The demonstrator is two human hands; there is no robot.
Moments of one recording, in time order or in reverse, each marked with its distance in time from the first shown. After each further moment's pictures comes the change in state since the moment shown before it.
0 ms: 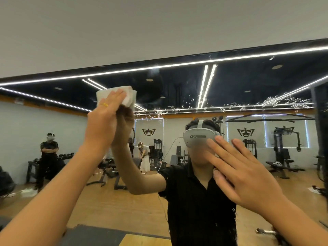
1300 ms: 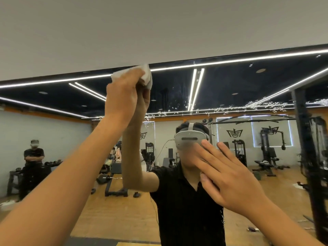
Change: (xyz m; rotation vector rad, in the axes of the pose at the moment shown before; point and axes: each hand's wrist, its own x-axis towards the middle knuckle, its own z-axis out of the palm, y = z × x) left_hand 0.075 0.088 0.006 -0.179 0.087 0.065; right_hand 0.001 -0.003 -0.003 0.003 0.016 0.015
